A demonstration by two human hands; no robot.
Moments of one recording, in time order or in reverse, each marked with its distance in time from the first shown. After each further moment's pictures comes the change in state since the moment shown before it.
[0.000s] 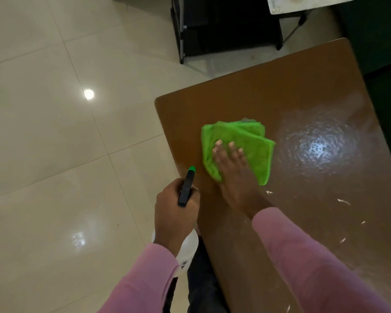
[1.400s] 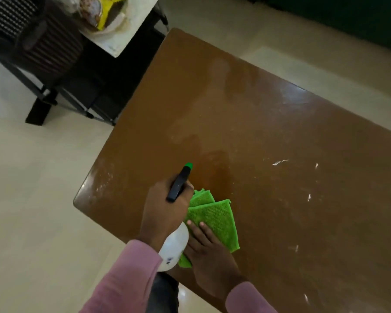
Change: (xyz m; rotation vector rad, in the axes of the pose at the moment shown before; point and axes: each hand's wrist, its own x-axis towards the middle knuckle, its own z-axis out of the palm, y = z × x) left_hand 0.013 0.134 0.146 0.591 -0.463 0.440; right_hand -0.120 -0.021 0.028 0.418 0.036 0.227
